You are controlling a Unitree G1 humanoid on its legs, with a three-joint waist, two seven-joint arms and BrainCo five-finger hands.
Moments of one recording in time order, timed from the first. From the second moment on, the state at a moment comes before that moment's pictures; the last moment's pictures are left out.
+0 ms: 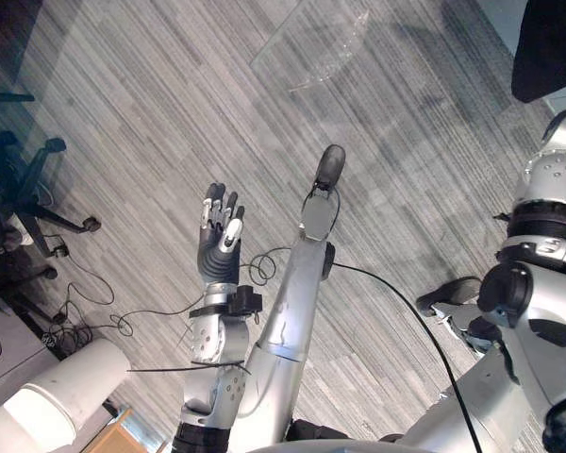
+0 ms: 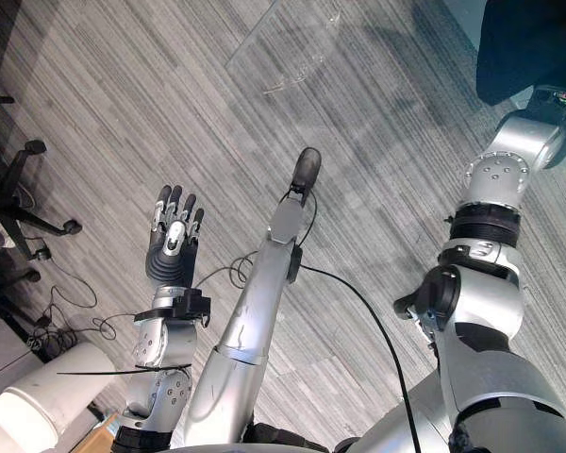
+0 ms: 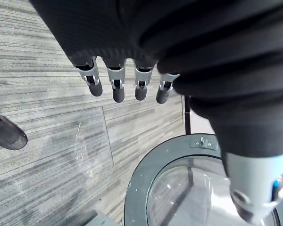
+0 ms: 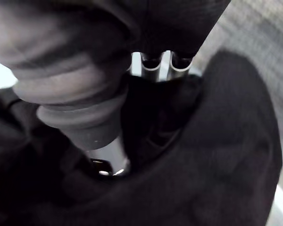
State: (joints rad) left arm 0.07 -0.05 -0.17 -0.28 -0.44 -0.21 0.15; right arm -1.14 -0.44 -0.43 0.58 1.15 -0.45 -0.45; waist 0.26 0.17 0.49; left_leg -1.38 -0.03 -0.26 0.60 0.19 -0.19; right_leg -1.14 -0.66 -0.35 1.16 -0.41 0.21
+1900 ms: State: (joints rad) left arm 0.17 0.02 -0.15 -0.08 -0.46 -0.21 0.16; right arm -0.67 -0.10 -0.15 0.92 0.70 -0.22 -0.35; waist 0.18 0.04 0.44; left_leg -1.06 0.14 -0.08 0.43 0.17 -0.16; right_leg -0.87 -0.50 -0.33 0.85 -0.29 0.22
